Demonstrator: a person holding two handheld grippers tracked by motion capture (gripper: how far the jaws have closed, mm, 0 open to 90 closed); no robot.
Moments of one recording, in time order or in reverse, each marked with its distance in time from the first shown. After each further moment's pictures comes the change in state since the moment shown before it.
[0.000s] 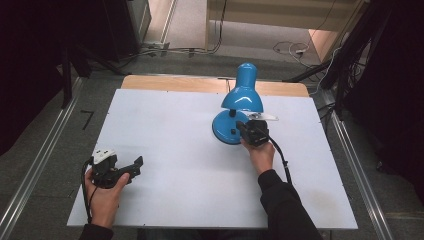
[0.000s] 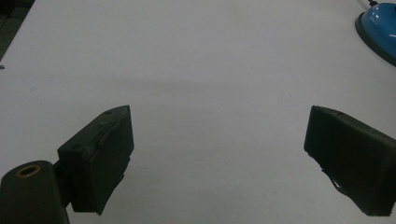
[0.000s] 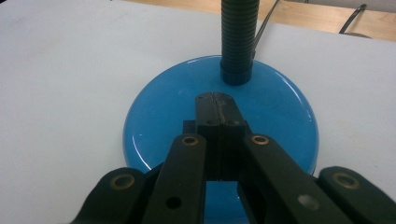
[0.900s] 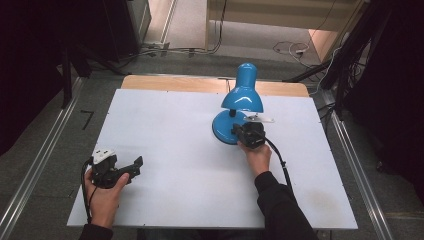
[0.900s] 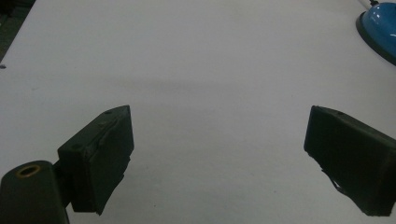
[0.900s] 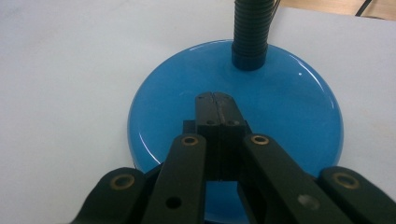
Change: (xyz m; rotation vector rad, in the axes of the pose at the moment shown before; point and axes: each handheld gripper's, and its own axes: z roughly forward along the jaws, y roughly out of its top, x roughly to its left) left arm 0.001 0.000 0.000 0.003 0.002 0.001; right arm 0.005 -0.007 0.008 0.020 0.004 0.014
